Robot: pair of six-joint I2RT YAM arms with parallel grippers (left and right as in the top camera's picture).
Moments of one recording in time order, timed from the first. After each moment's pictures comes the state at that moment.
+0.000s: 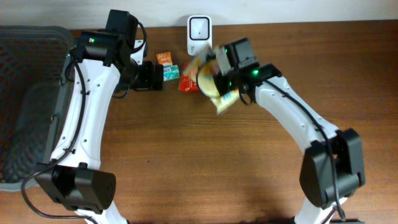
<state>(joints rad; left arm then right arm) -0.18 1.88 2.01 -1.45 0.08 -0.16 0.39 1.88 1.54 -0.52 -0.07 -0.02</state>
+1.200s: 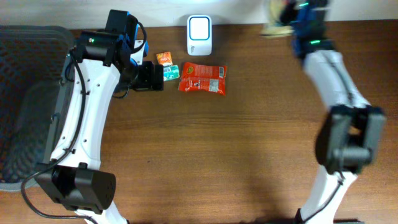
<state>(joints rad) -0.18 1.88 2.01 -1.45 0.08 -0.16 -0.10 2.09 1.80 -0.08 0.01 0.37</state>
